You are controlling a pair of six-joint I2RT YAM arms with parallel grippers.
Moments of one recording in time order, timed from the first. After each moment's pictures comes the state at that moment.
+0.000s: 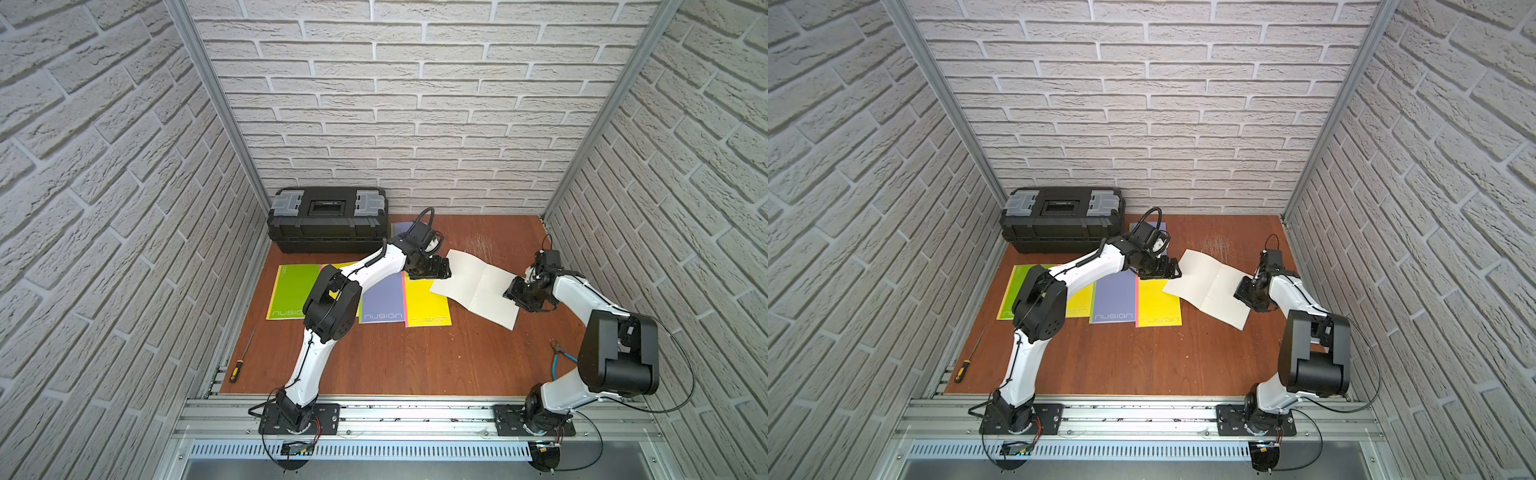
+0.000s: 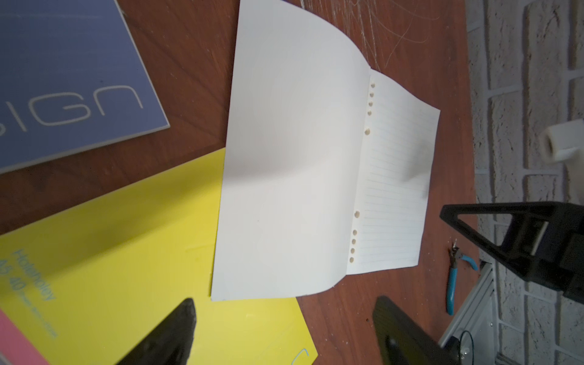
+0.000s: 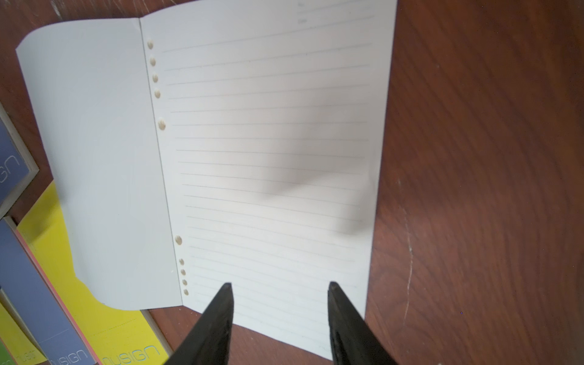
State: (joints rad) left arm -0.70 2.19 1.83 -0.64 0.35 -0.51; right arm -0.23 1.55 0.96 -0.68 -0.21 0.42
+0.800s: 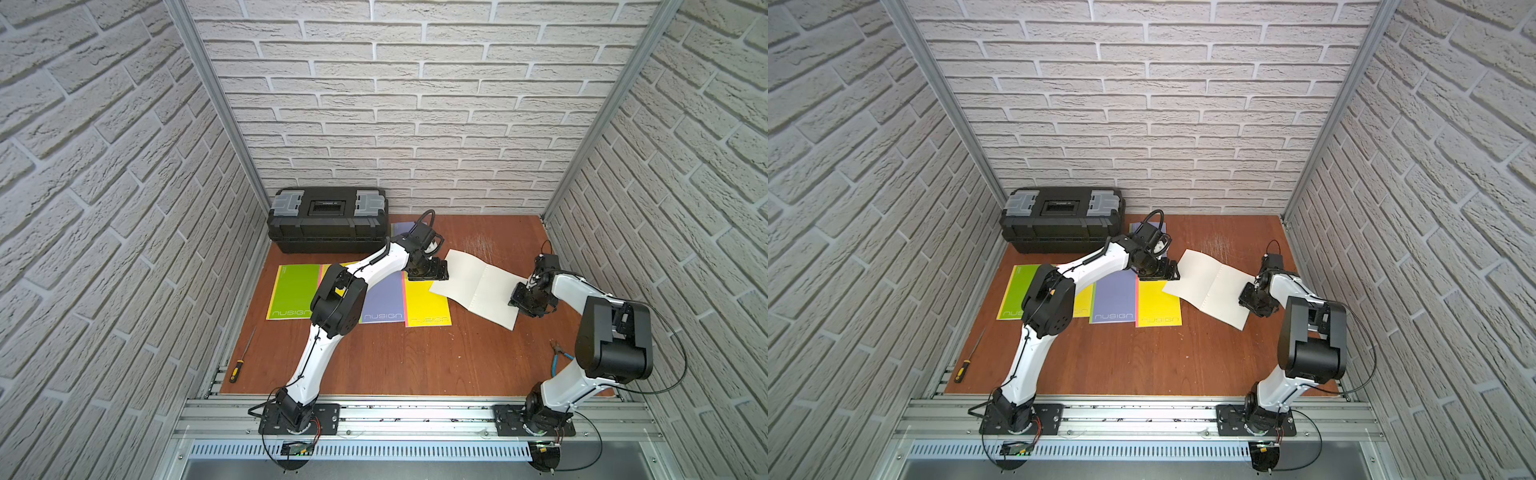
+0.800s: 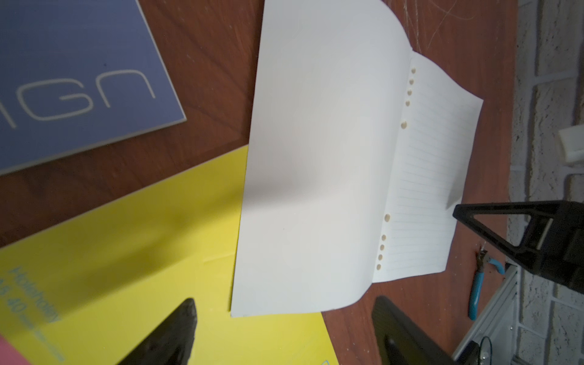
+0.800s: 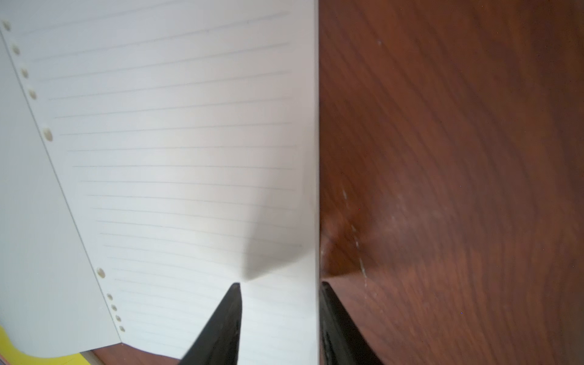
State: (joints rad) left arm -0.69 2.27 1.92 -0.71 0.35 -0.48; right arm -0.26 1.65 0.96 -0.68 -0.15 0.39
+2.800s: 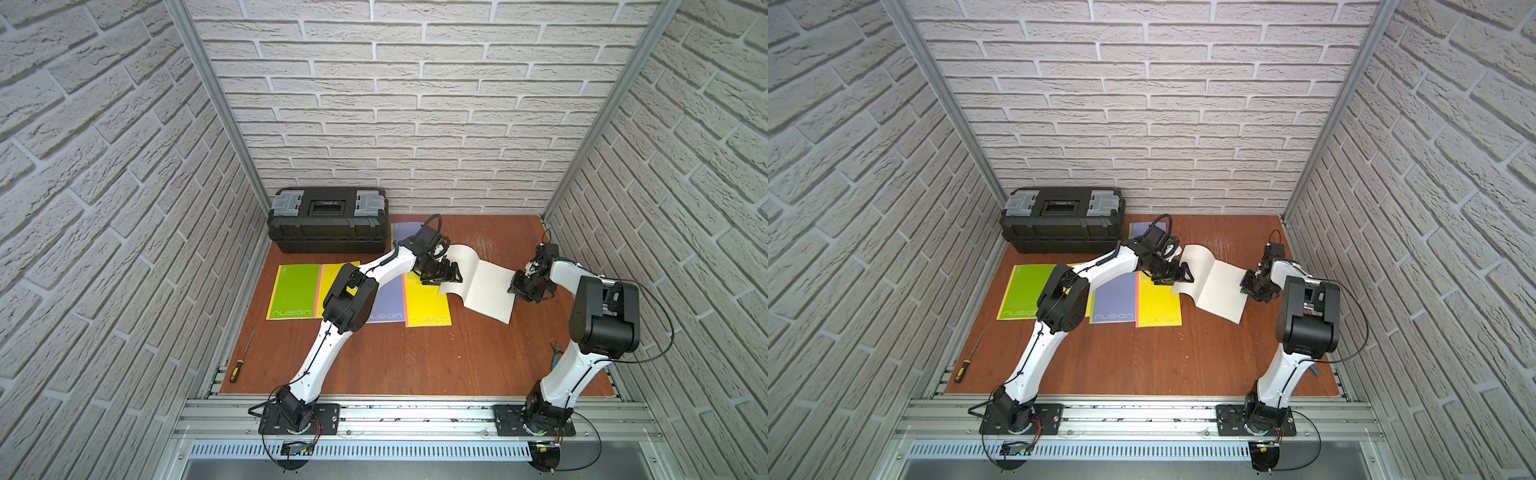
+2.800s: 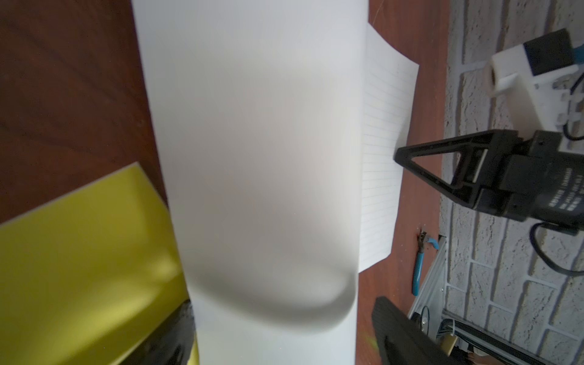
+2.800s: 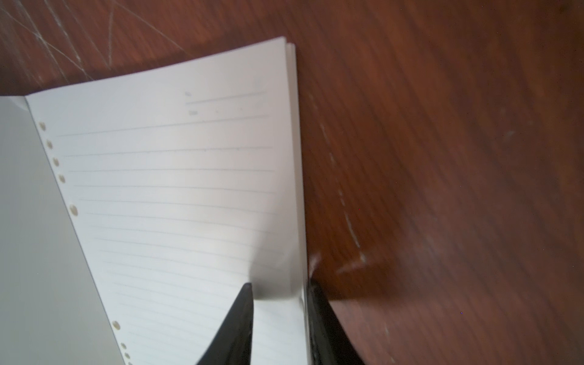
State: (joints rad) left arm -0.72 2.41 2.02 -0.61 0.58 -0.54; right arm -0.28 1.84 1.14 -0.64 -0.23 0.35
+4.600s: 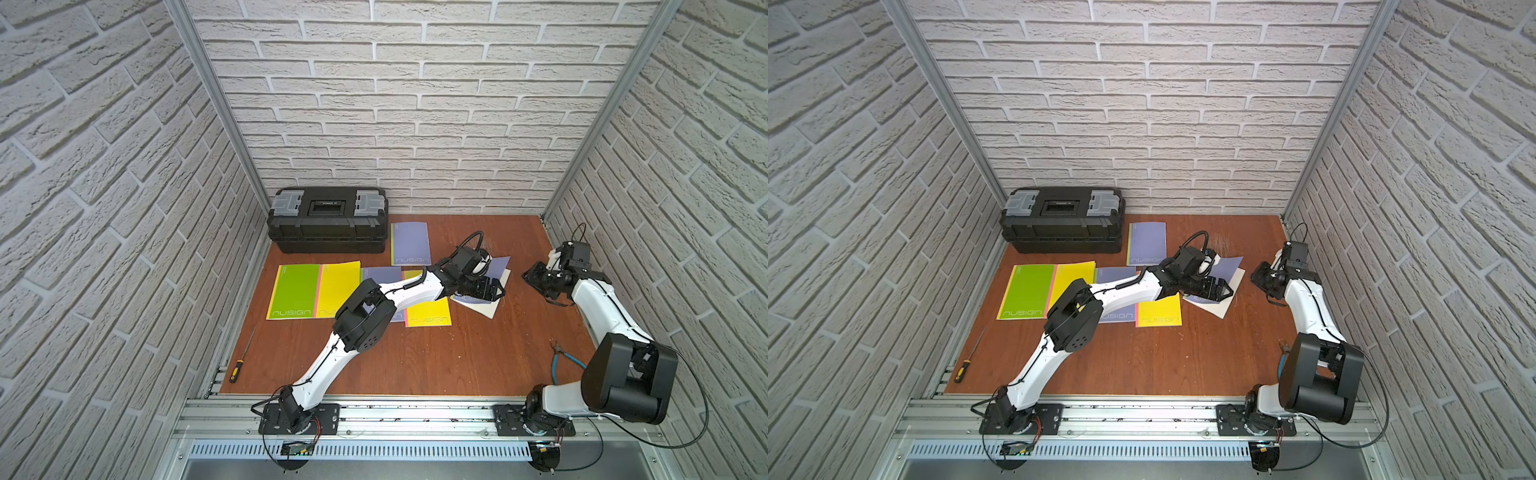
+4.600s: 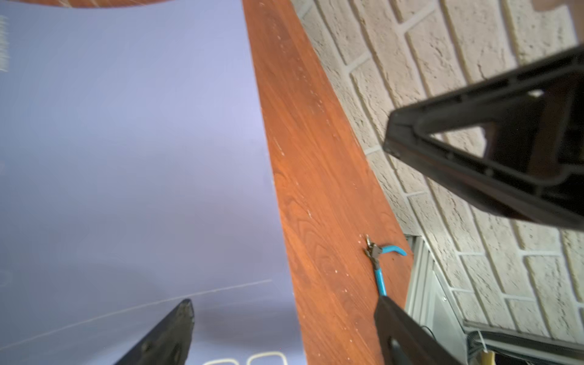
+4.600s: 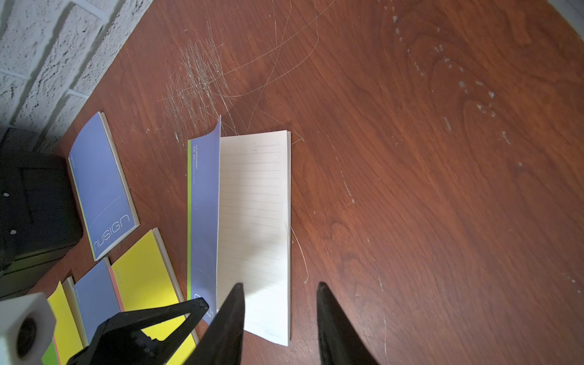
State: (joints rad) left arm -0.95 2.36 1.92 -0.19 0.39 -0.59; right arm -0.33 1.41 1.01 -0.62 -0.26 0.42
